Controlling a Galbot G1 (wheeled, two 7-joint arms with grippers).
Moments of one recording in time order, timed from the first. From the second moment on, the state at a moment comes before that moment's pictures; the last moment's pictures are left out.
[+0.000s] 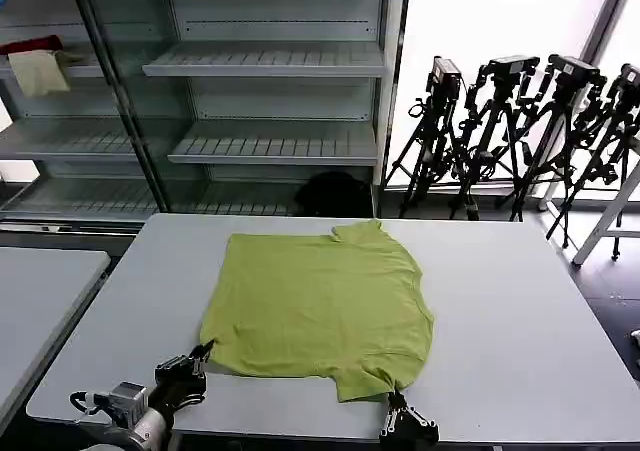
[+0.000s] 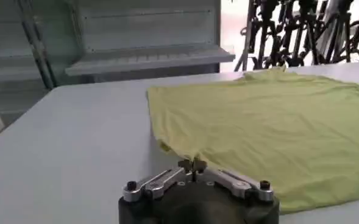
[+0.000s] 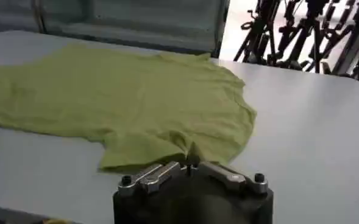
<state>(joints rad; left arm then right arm) 1.60 -0.85 -0.47 -2.24 -0.65 0.41 -0.29 -1.60 1.05 0.02 2.41 0.26 -0.50 0.64</state>
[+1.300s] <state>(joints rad) 1.25 -0.94 -0.34 -2.06 -0.66 0.42 -0.35 -1.21 0.91 0.19 2.10 0.39 -0.34 0.17</state>
